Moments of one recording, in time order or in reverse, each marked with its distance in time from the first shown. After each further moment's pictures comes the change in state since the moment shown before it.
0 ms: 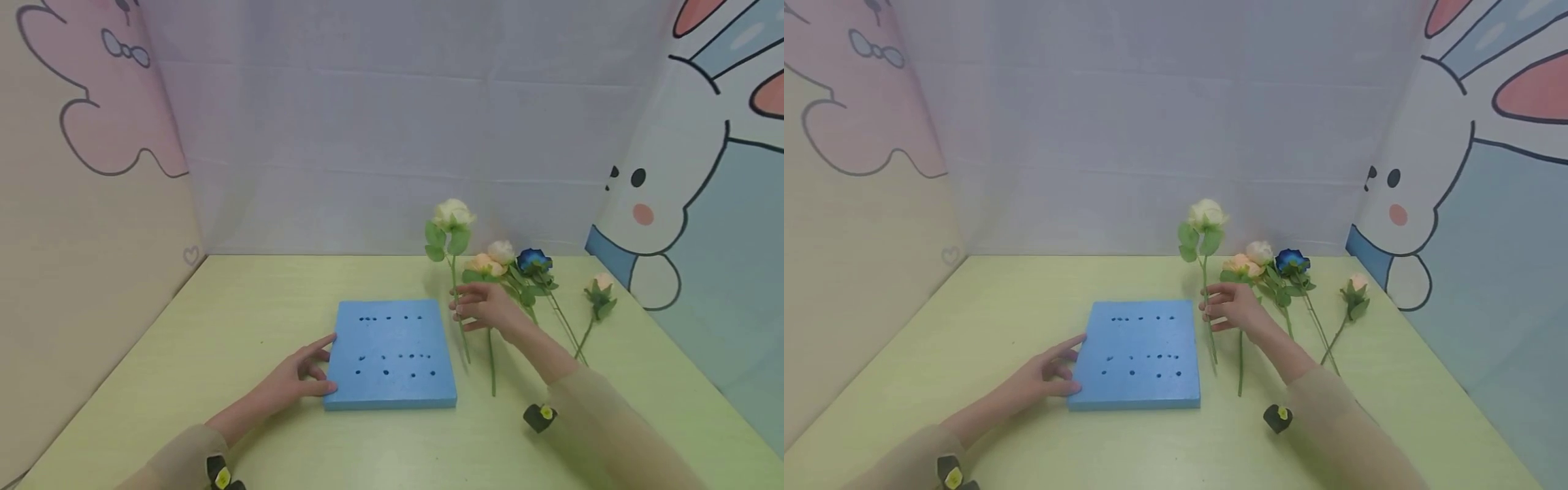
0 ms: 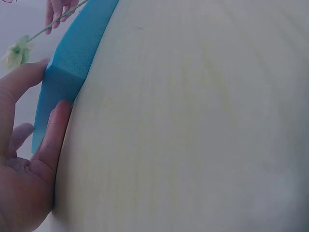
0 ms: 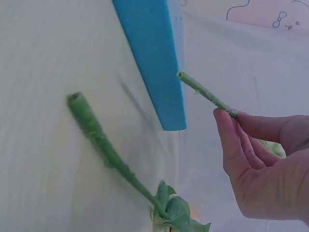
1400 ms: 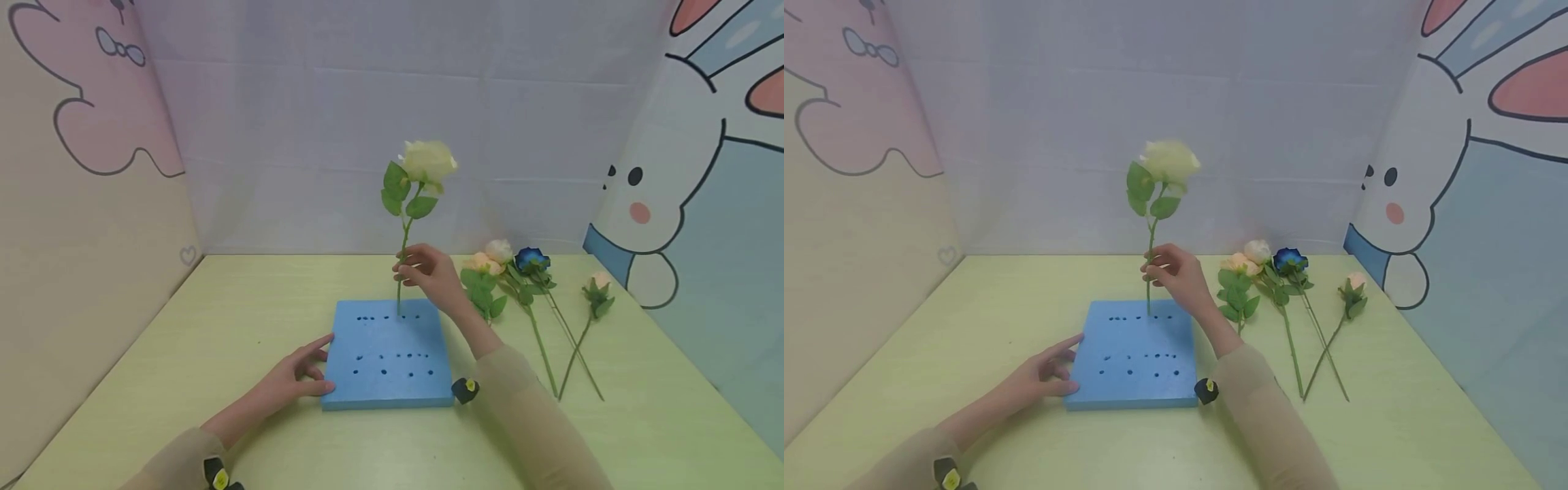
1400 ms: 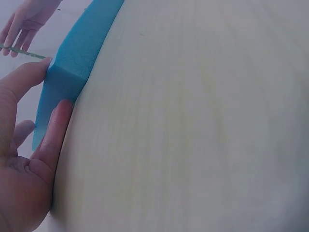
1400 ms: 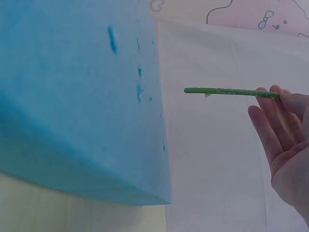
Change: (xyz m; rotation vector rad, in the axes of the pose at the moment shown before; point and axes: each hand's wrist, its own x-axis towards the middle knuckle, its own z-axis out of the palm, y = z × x) left_hand -0.001 -0.004 -0.001 -0.003 0.000 0.030; right_hand 0.061 -0.037 0.064 0.048 0.105 -0.588
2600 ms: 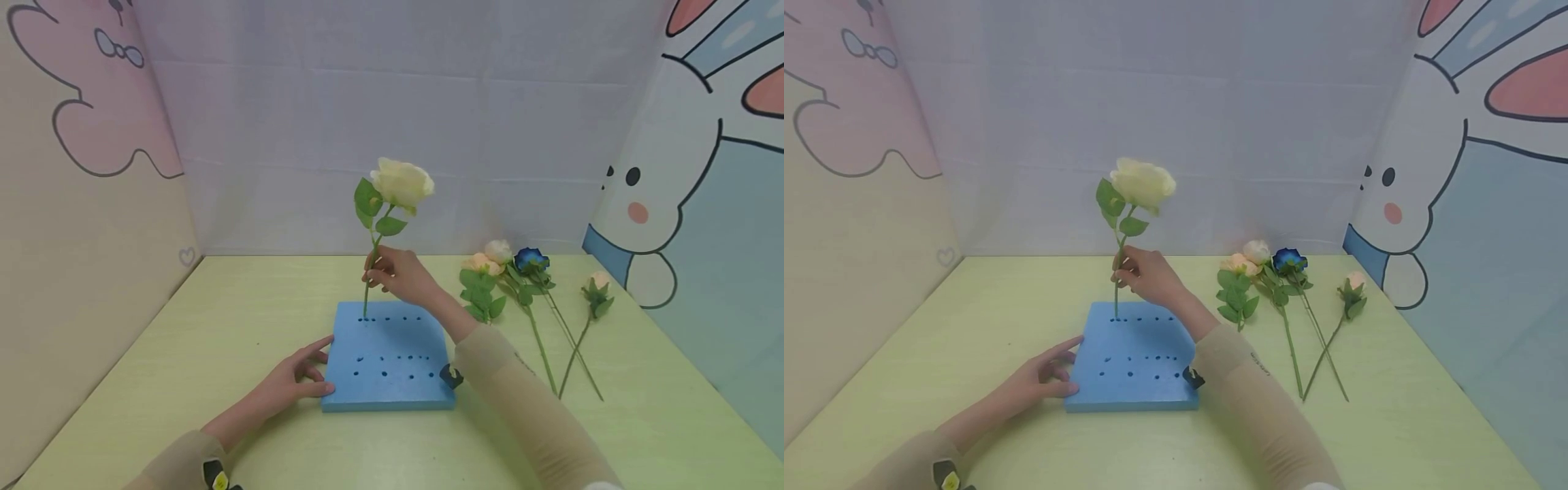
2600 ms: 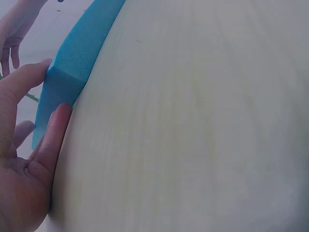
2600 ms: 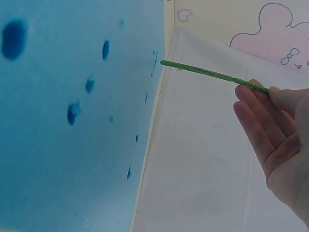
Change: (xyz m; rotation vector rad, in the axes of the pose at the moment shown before) left_hand -0.002 0.002 0.000 -0.010 0.001 0.004; right_hand 0.023 -0.027 0.033 -0.367 -0.266 0.036
